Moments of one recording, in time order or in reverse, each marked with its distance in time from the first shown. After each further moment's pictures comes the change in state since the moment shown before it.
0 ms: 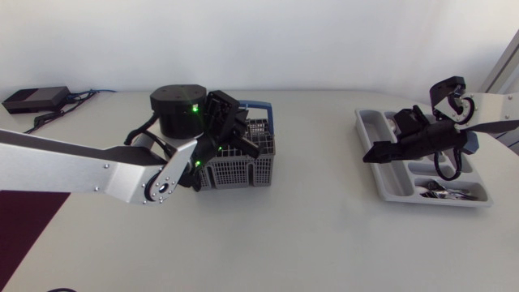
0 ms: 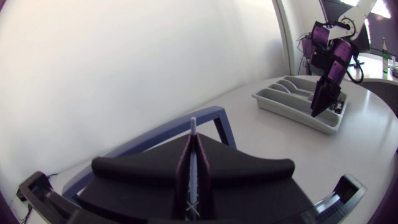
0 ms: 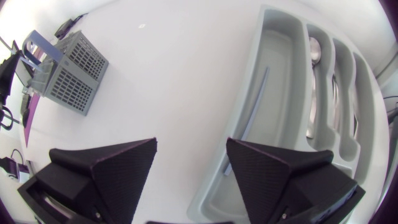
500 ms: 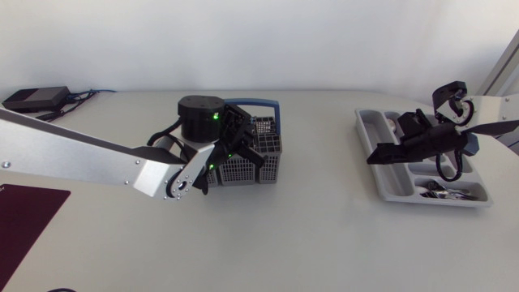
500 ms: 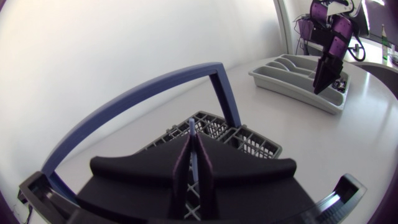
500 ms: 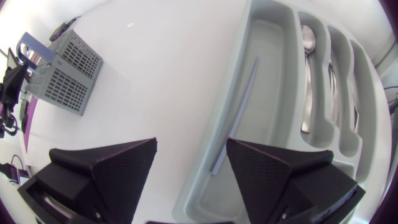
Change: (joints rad) left arm 0.000 0.124 0.059 -0.042 0.000 0.023; right arm -0.036 0.054 0.028 0.000 0.000 0.000
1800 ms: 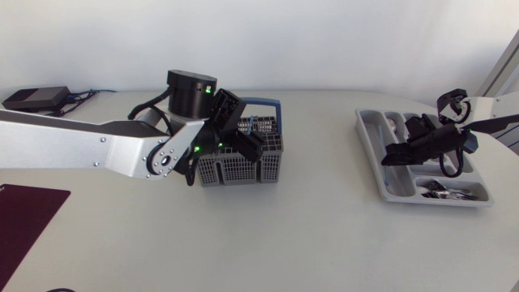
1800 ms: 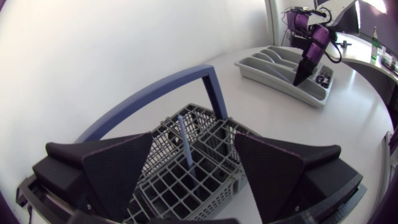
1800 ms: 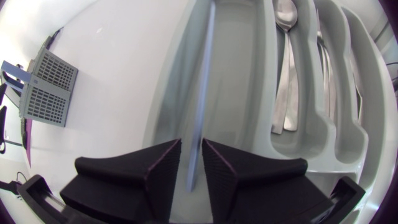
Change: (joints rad) left arm 0.027 -0.109 0.074 -0.319 0.105 -0.016; right arm -0.094 0.205 0.186 -0.078 -0.002 0.000
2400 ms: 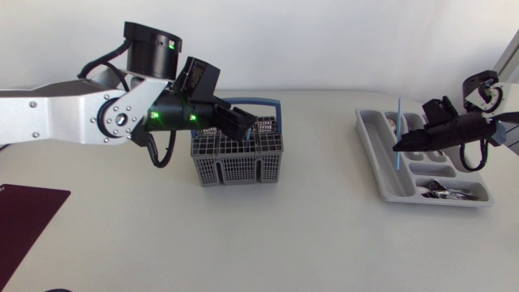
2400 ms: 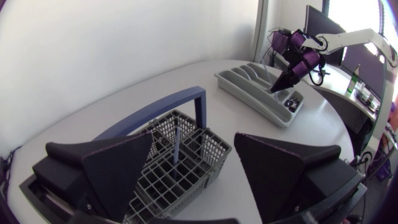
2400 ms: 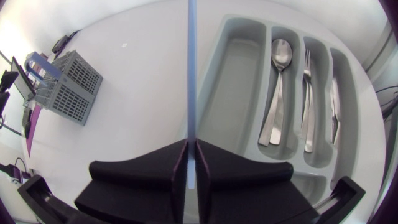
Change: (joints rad) left arm 0.097 -0.146 0.086 -0.301 0.276 -0.145; right arm -0.024 -0.177 -0.060 -0.007 -0.081 -0.075
